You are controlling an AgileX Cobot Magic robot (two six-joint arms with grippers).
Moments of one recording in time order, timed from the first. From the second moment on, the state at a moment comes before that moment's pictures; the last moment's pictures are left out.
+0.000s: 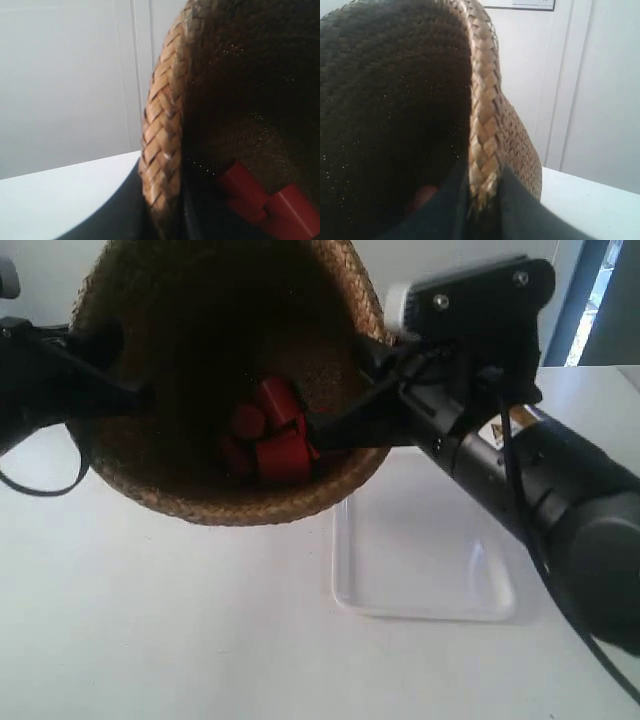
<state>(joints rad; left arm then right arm) -0.43 1.18 -0.58 -0.47 -0.54 0.43 0.68 1.31 -0.64 0.57 -0.67 -0.51</state>
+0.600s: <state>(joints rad) -0.44 1.08 -0.34 -0.10 -0.82 0.24 0.77 1.29 -0.37 0.46 -1.09 -0.48</state>
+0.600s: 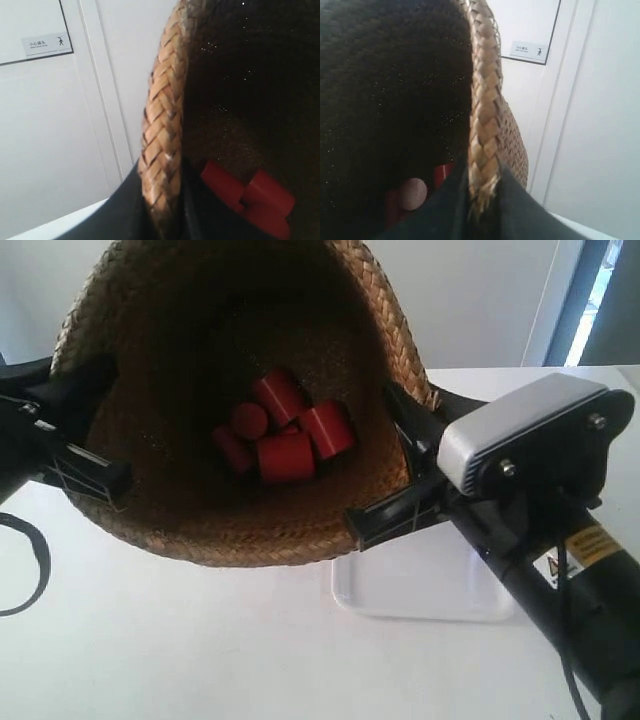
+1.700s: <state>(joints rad) -0.44 1.08 -0.34 -0.10 -0.79 0.24 0.78 1.29 -0.37 0.65 -1.09 -0.32</state>
